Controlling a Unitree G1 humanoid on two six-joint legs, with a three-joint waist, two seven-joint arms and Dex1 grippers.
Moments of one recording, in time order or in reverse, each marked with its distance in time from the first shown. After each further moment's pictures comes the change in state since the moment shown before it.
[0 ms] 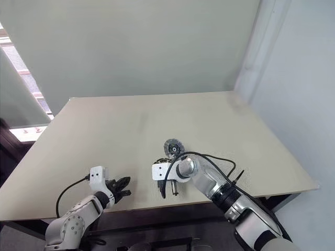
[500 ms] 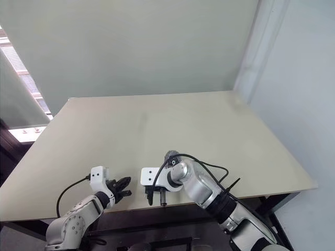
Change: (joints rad) left arm -0.001 -0.001 -0.006 0.001 0.007 -0.001 0.000; right arm 0.057 0.099 0.008 -0.180 0.060 0.294 0.003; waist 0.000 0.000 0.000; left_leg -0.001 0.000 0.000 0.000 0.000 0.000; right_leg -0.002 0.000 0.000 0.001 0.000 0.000
